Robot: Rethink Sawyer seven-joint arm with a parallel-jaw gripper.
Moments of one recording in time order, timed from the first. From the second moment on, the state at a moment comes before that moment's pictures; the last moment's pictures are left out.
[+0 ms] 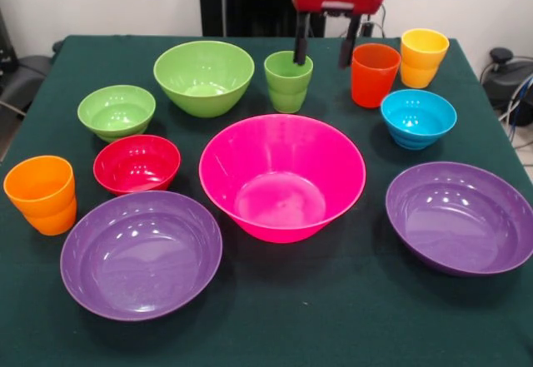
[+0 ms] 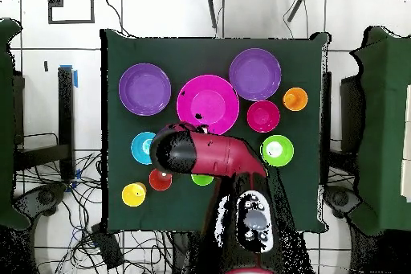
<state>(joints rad) -0.14 -0.75 -0.03 1.79 -0.03 0.39 1.63</state>
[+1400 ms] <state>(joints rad) -0.32 -0.56 0.15 1.59 -0.09 0.45 1.63</state>
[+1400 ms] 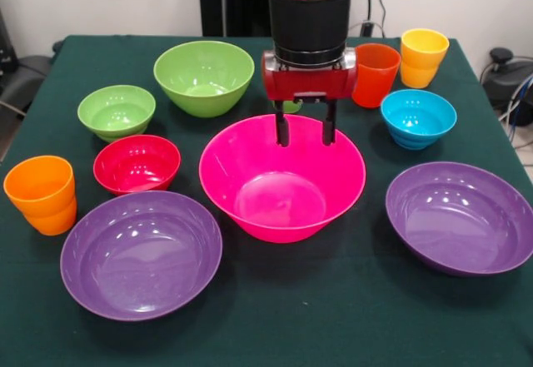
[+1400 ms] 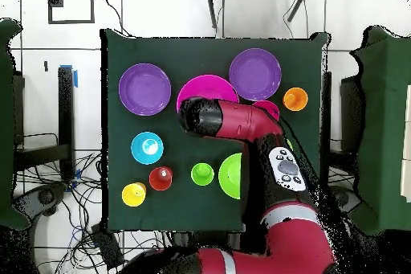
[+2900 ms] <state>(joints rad) -0.17 -0.68 0.03 1.58 -0.04 0.50 1.77</state>
